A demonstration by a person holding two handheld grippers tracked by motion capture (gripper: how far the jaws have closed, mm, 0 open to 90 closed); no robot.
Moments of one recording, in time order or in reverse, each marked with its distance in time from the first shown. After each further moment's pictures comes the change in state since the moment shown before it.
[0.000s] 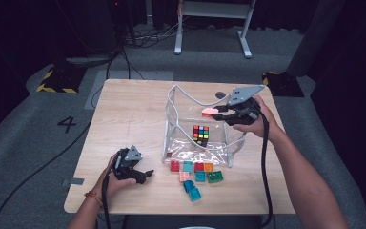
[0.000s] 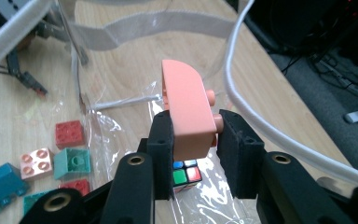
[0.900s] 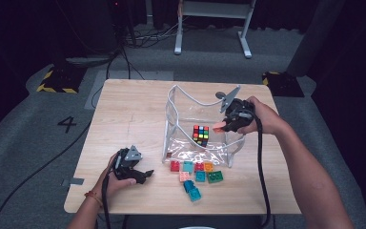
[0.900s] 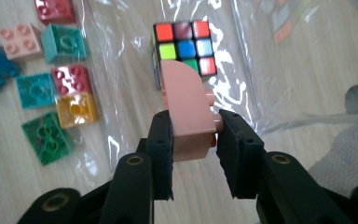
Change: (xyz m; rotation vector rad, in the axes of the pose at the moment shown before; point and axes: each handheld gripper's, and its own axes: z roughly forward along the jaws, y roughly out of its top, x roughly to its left) left arm 0.000 0.000 0.000 -0.002 0.000 0.002; right arm -0.011 -0.008 0.023 0.485 0.097 -0.059
